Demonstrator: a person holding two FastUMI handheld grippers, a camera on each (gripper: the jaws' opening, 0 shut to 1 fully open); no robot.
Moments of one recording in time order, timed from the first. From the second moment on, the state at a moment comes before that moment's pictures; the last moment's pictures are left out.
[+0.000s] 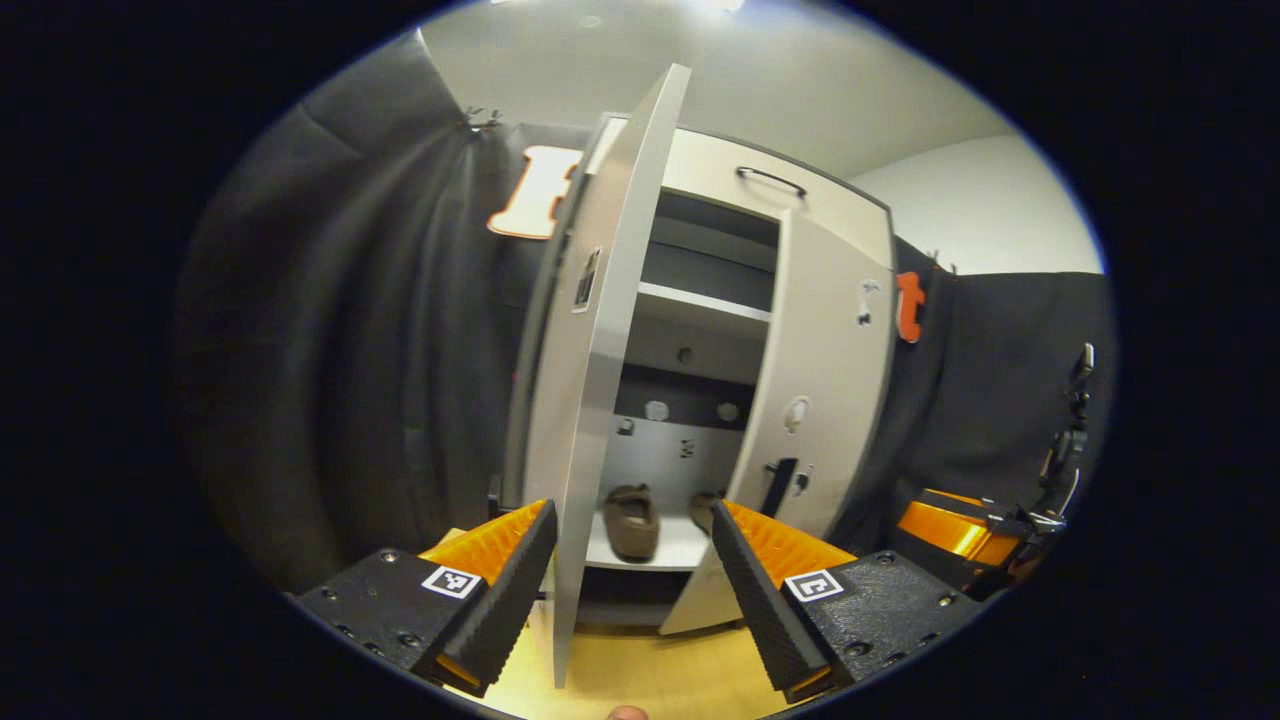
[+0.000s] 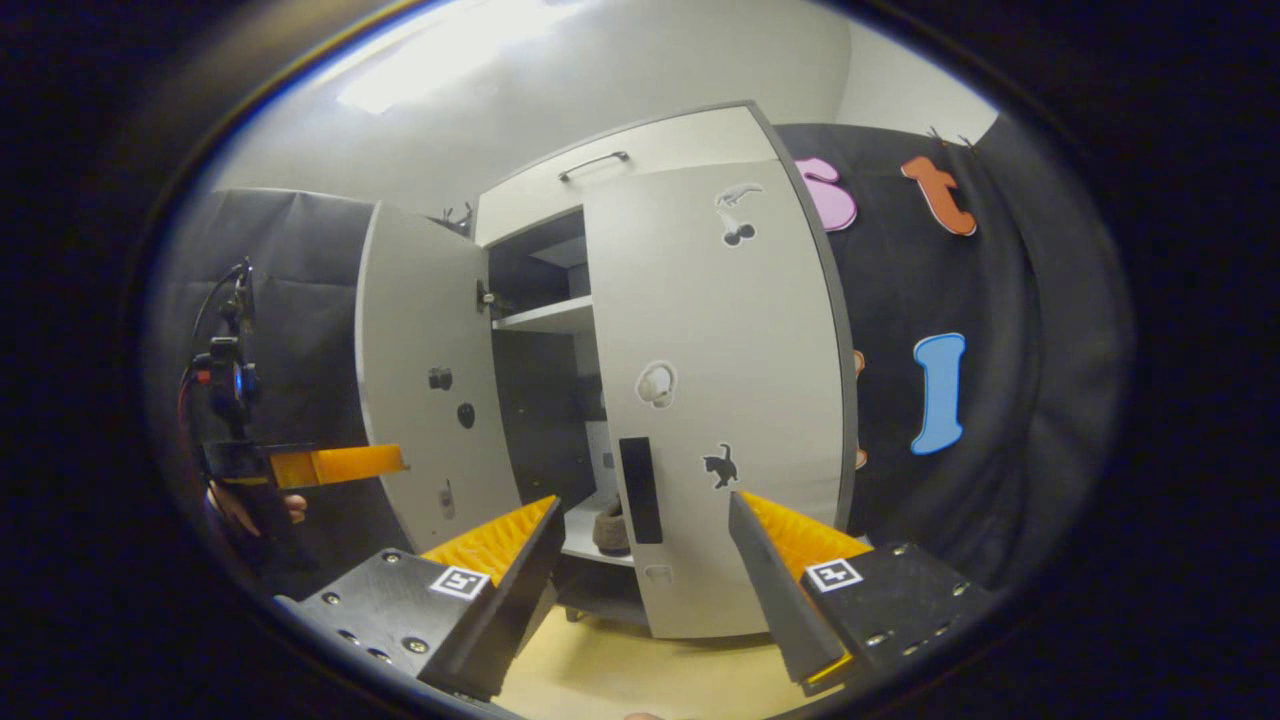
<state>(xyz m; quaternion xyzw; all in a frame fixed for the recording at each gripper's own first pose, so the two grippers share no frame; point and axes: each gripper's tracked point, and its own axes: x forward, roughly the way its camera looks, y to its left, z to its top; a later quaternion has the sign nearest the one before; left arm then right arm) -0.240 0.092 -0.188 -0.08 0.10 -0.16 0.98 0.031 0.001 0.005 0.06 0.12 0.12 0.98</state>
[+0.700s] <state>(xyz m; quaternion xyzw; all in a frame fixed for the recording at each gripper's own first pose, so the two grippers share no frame) -0.239 0.023 -0.185 -0.10 0.09 -0.25 0.96 0.010 -0.040 0.006 0.06 0.12 0.07 0.99</state>
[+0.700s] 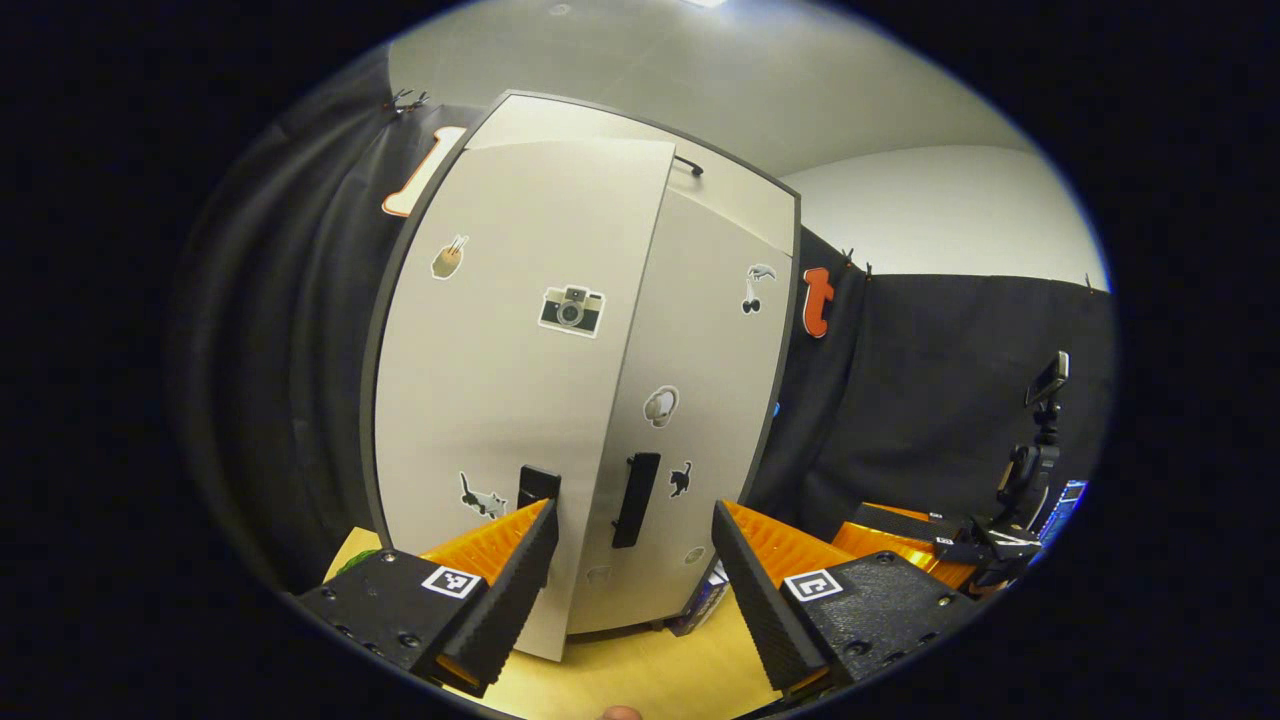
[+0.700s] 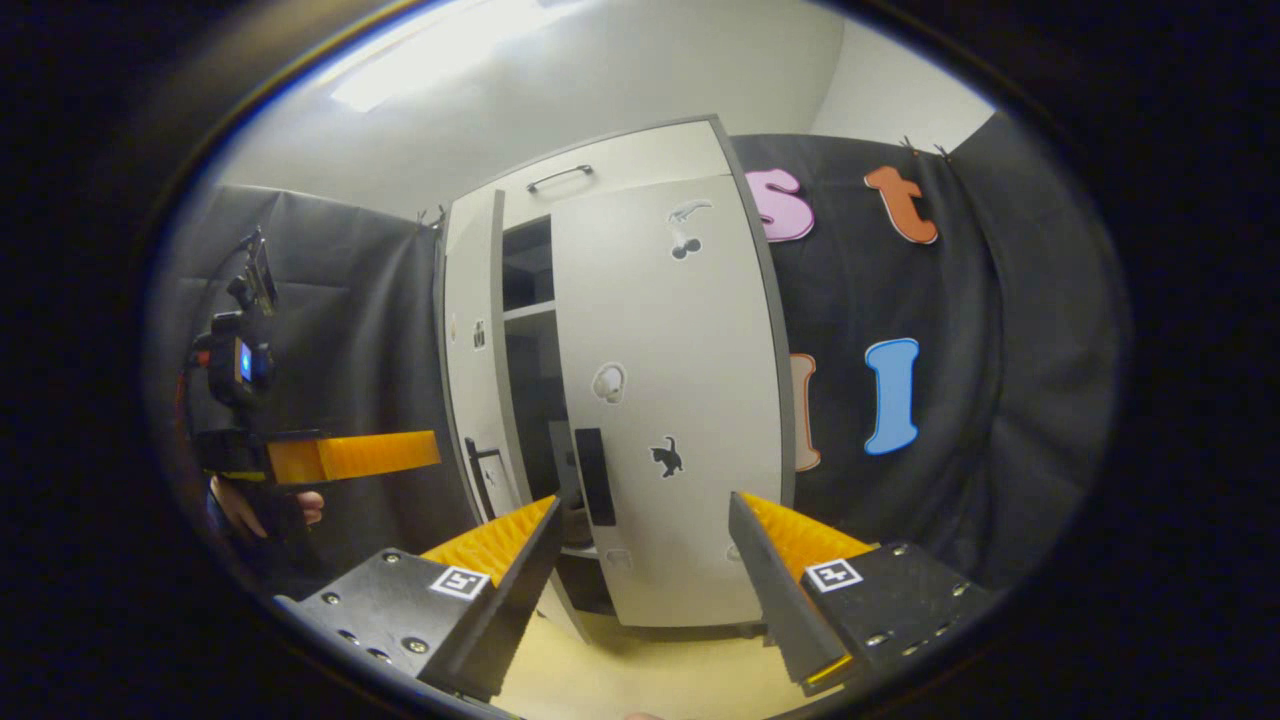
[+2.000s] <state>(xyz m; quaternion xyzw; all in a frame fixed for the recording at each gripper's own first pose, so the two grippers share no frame) -0.229 0.060 -0.180 -0.06 0.04 -0.20 0.98 -0.011 -0.065 0.012 0.04 0.10 -0.02 0.99</state>
